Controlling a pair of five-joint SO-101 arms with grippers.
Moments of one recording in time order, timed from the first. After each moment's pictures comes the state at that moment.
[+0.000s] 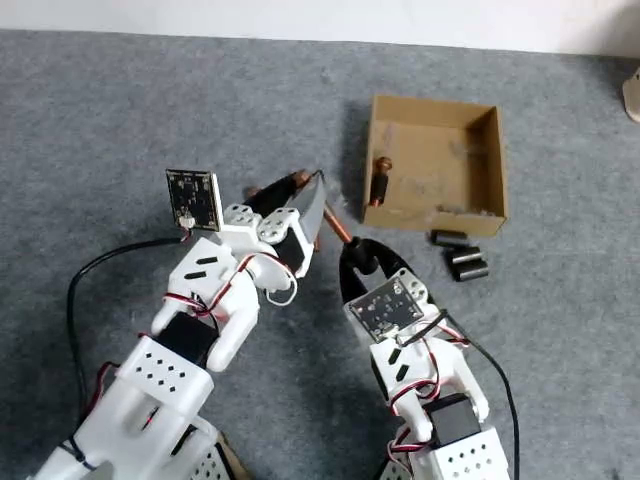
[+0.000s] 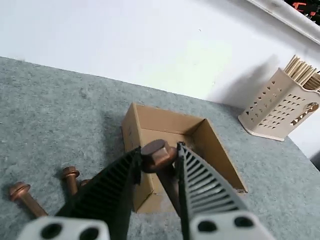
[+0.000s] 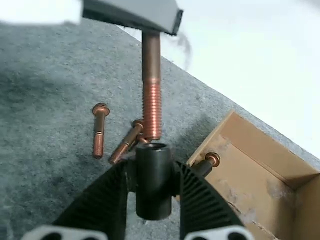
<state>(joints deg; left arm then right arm) 21.8 -55.3 66.4 5.8 30.7 -24.6 -103.6 96.1 27.1 25.6</state>
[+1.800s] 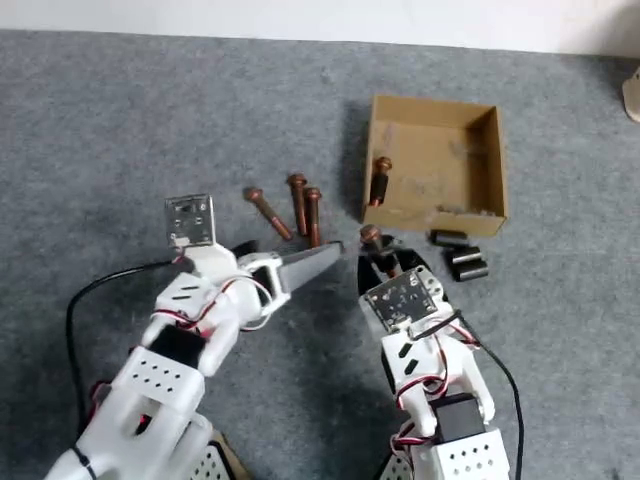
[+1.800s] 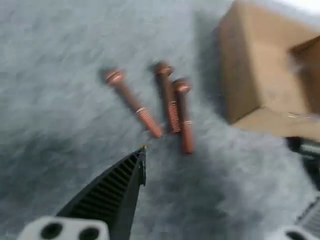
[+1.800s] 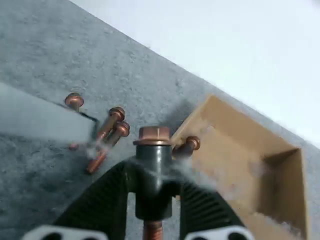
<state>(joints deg) 12.1 -55.9 79.0 20.3 30.1 -19.1 -103.5 96.1 28.5 24.0</state>
